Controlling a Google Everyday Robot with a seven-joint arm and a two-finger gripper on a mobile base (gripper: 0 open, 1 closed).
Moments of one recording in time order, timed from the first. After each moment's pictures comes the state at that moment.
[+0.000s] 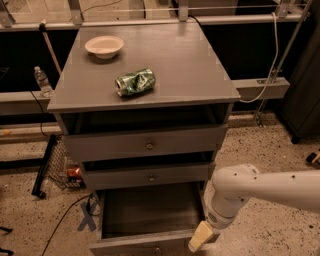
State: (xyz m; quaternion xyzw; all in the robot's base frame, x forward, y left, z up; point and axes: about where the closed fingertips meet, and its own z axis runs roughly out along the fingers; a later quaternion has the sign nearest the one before) arm 0.390 -0.174 0.465 0.30 -0.94 -0.11 0.07
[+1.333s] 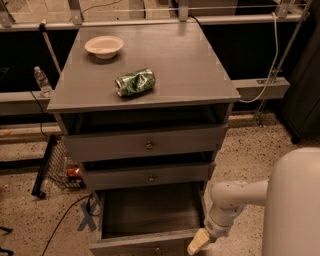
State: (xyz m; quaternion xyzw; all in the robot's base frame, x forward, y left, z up) arm 0.395 -0.189 0.348 0.23 -0.96 -0.12 0.11
